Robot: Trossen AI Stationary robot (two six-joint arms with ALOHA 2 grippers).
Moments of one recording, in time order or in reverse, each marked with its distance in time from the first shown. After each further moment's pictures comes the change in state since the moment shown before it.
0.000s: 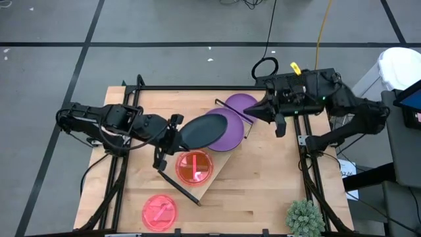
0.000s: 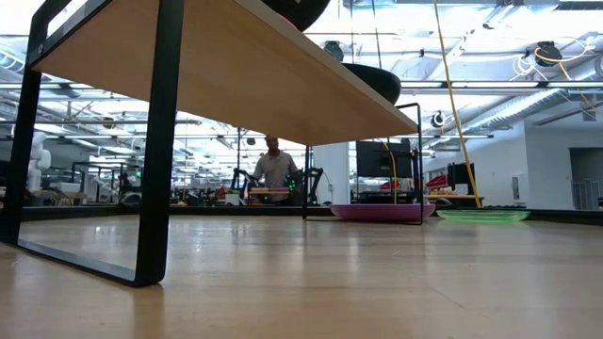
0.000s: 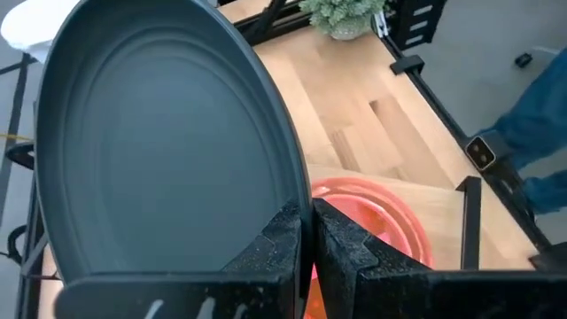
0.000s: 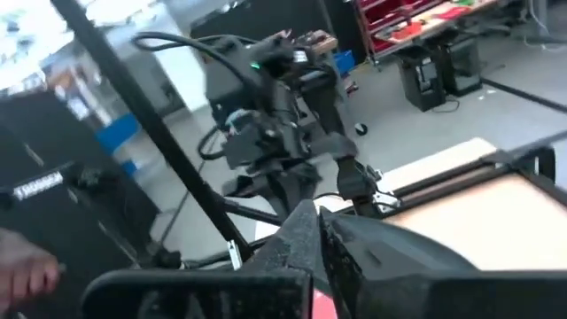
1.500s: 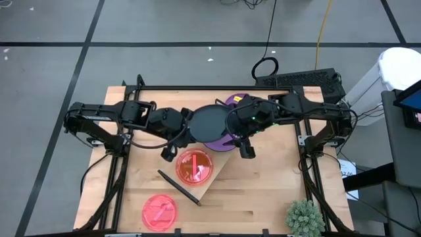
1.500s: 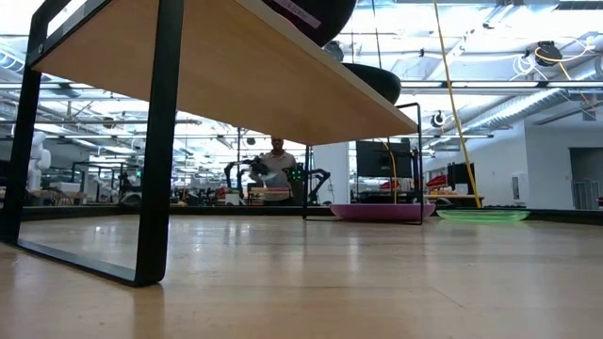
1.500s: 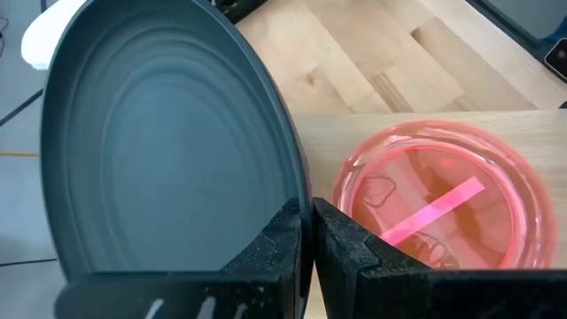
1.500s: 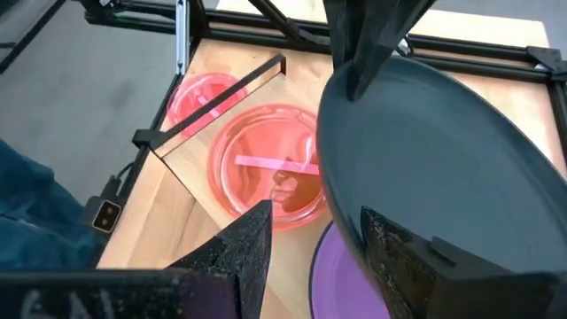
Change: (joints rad) left arm 0.105 0.067 0.001 -0.024 0.007 0.300; right arm -0.001 0.413 0.309 -0.519 -0.127 -0.497
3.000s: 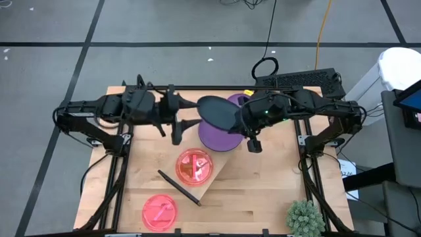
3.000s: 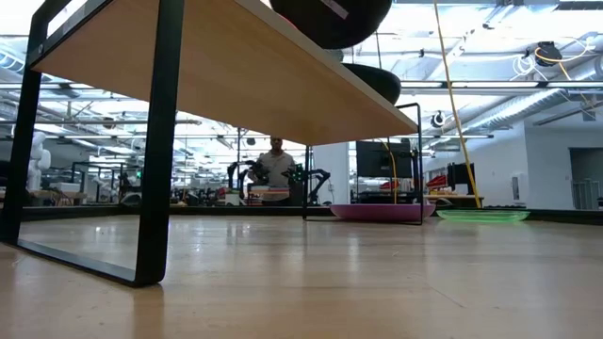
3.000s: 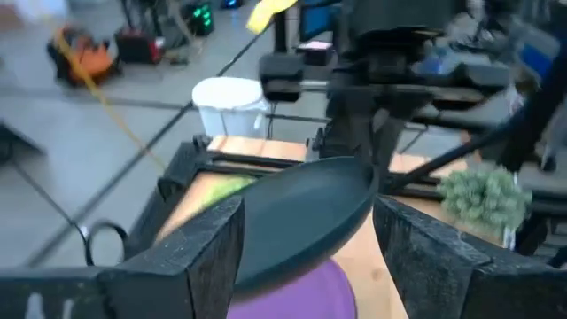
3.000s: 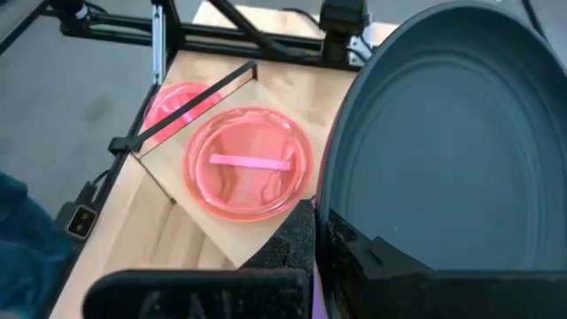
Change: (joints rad) left arm 0.006 -0.109 0.002 0.386 -0.262 -0.570; right arm -0.008 -0.112 -0.104 0.045 0.078 -0.009
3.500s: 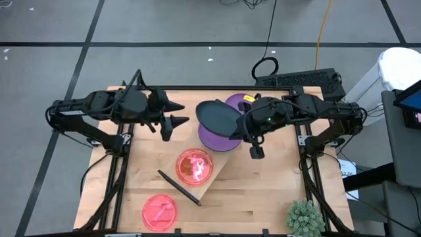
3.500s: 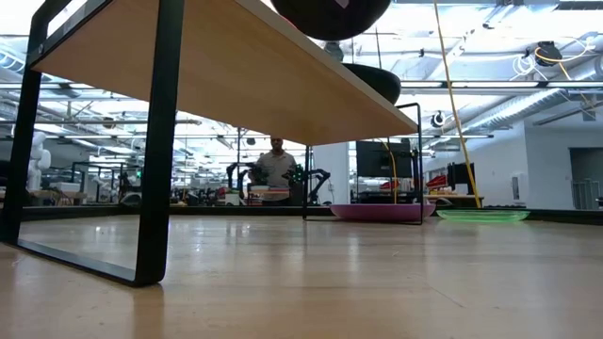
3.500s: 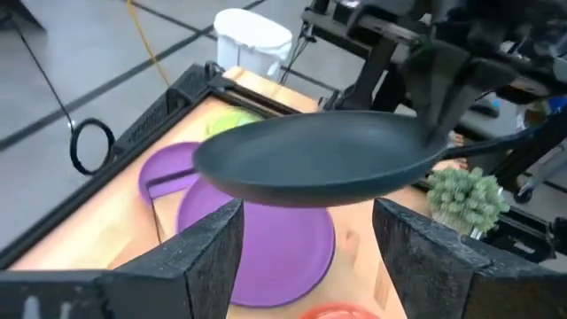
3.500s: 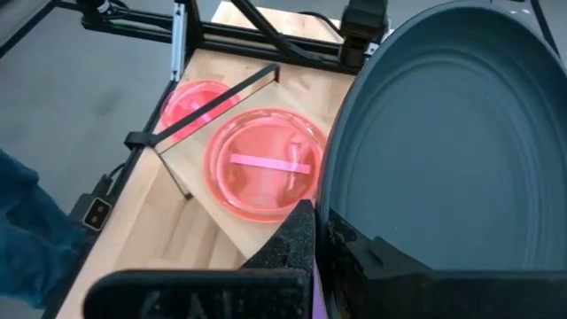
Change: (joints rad) left arm 0.005 -0.076 -0.001 -0.242 -0.030 -0.347; right arm 0.060 -0.009 -0.001 0.002 0.008 -0.003
